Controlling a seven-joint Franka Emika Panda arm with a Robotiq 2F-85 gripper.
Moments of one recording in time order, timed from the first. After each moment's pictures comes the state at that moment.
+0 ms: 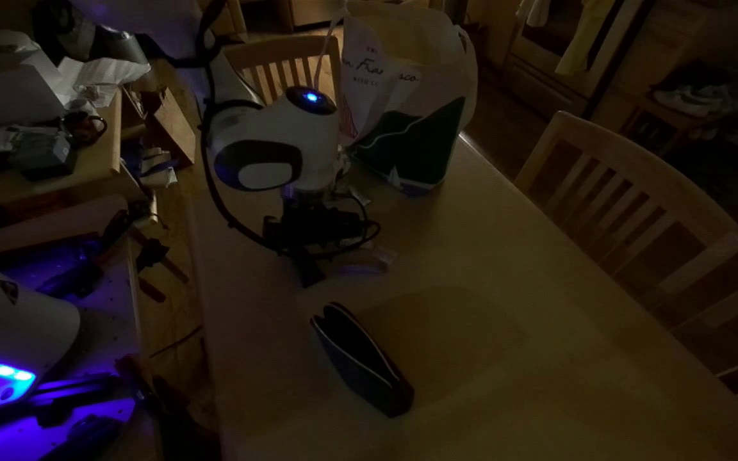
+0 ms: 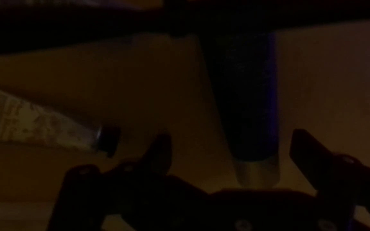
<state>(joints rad) -0.14 0.55 0.13 -2.38 0.06 2.75 -1.47</state>
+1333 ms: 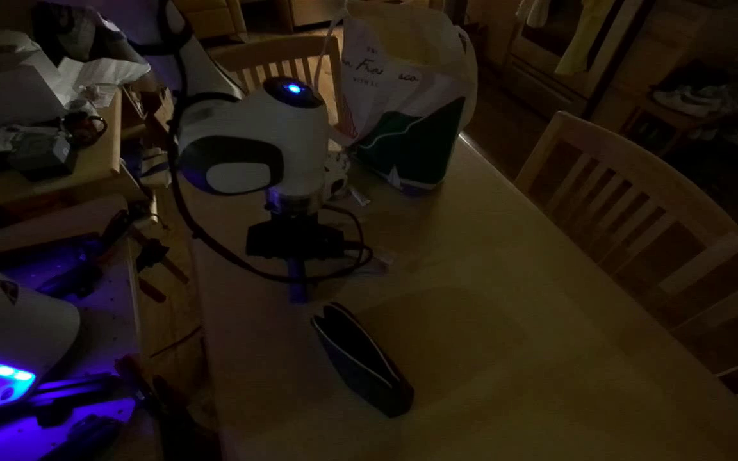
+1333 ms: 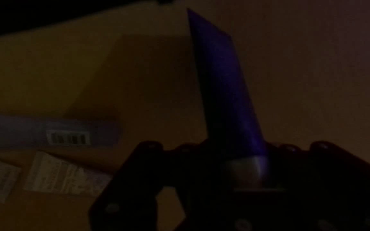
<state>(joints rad) -0.17 0.39 0.06 -2.51 0.04 2.74 -1.26</state>
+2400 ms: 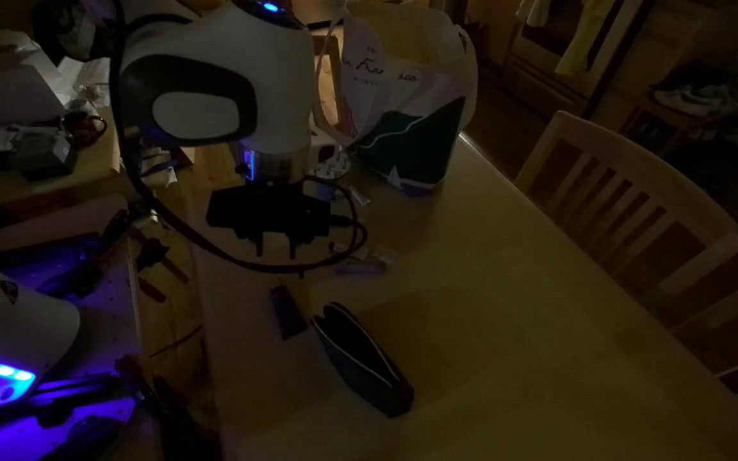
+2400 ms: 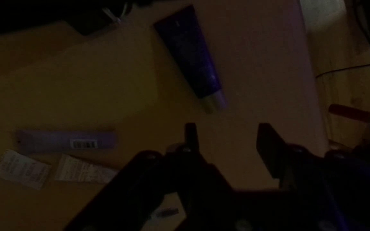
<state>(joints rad) -0.14 0.10 -0.02 -2.59 -0.02 2.49 -1.23</state>
